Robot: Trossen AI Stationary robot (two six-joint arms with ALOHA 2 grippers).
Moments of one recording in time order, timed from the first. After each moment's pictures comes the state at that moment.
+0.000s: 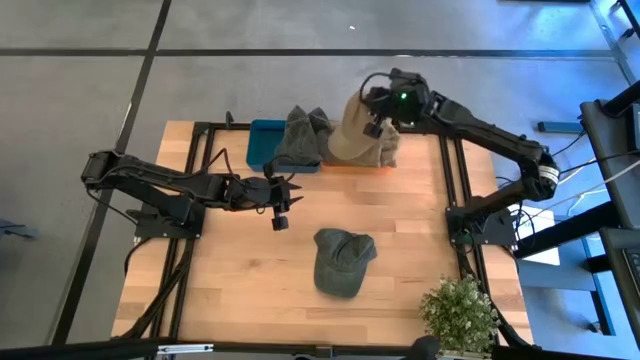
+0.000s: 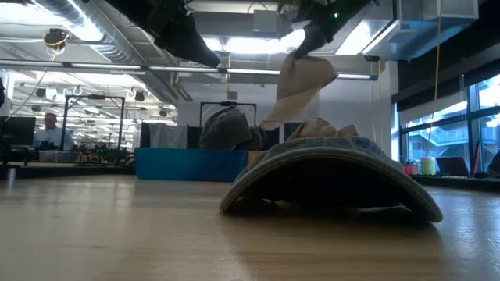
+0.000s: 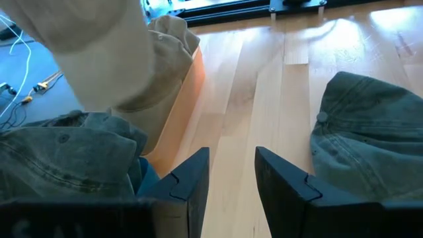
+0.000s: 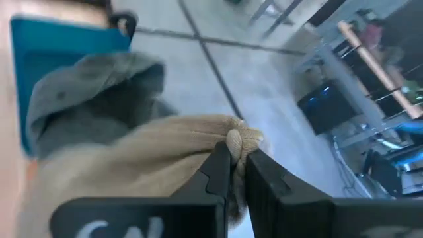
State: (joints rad) left arm -0.08 1.22 0.82 -0.13 -0.43 0.04; right arm -0.53 1.43 1.41 -0.43 0.25 -0.51
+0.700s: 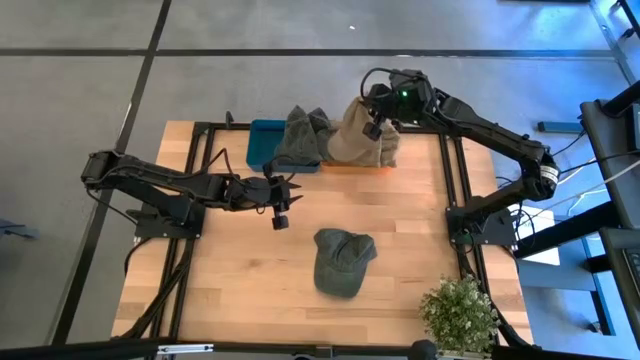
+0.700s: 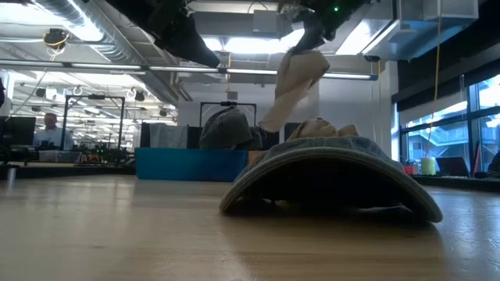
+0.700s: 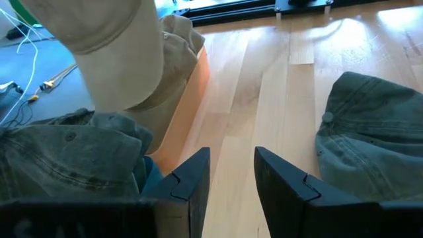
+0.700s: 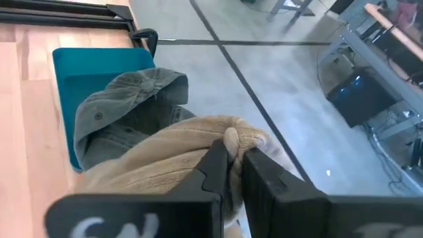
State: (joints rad) left arm -0.08 1.22 0.82 -0.13 -0.45 0.04; right arm -0.52 1.44 1.45 -0.51 0.16 -0.35
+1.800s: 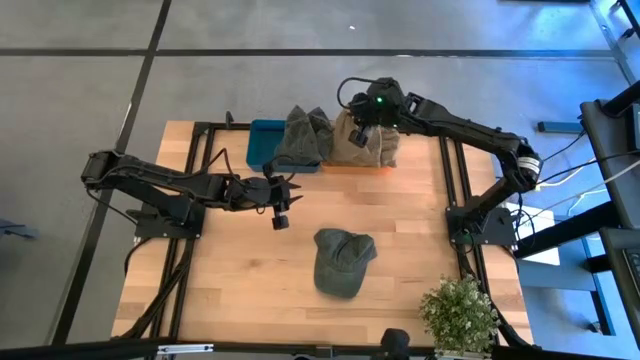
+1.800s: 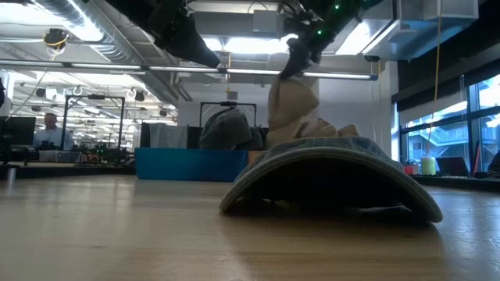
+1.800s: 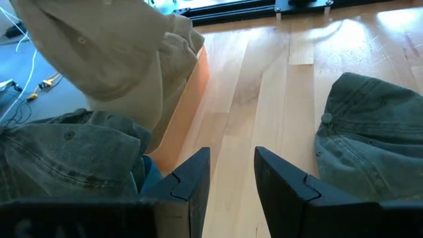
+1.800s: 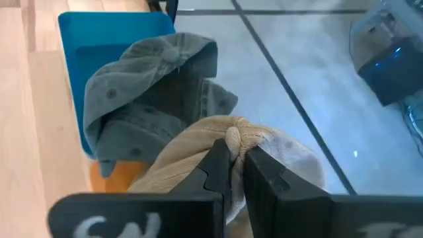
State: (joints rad) left arm -0.08 1.22 0.82 -0.13 -0.45 0.03; right arm -0.51 1.58 1.45 -0.49 0.14 -0.32
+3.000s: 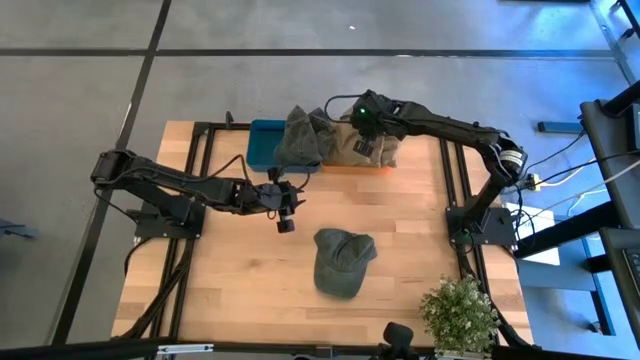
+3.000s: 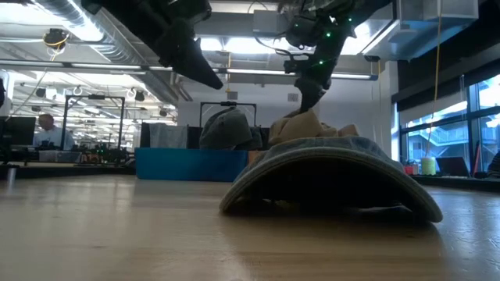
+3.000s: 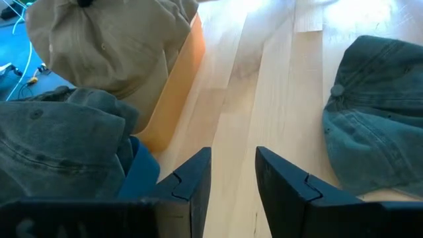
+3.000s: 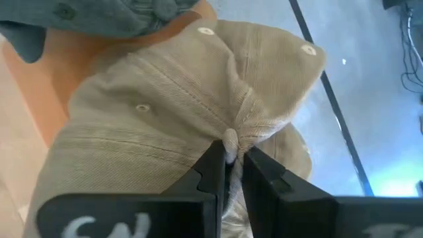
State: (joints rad) left arm -0.08 1.33 0.82 -0.12 -0.45 0.01; right arm -0.53 1.71 1.45 -0.74 0.30 -0.27
